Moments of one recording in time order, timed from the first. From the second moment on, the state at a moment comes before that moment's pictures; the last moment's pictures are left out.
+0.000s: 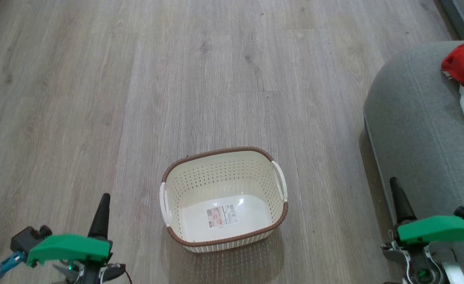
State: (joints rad) left arm -0.04 0.04 0.05 0.33 -1.15 -0.12 -0.01; right arm -0.05 -0.05 -0.10 0.32 1.10 0.13 -0.01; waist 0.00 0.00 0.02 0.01
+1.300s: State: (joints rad) left arm -0.06 0.04 0.07 0.28 -1.56 -0.12 0.10; right arm -0.05 -0.05 -0.13 0.29 1.55 0.13 0.09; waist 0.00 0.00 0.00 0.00
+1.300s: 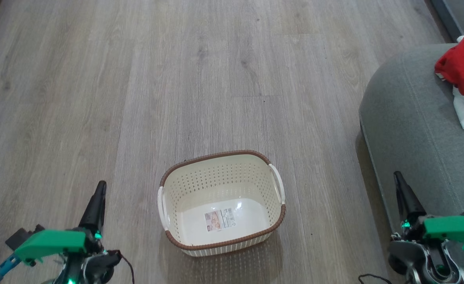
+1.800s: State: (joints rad) left arm -0.06 0.04 0.08 0.28 -1.60 -0.12 0.11; right arm -0.05 -0.05 -0.13 0.28 1.60 0.13 0.11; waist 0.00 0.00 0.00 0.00
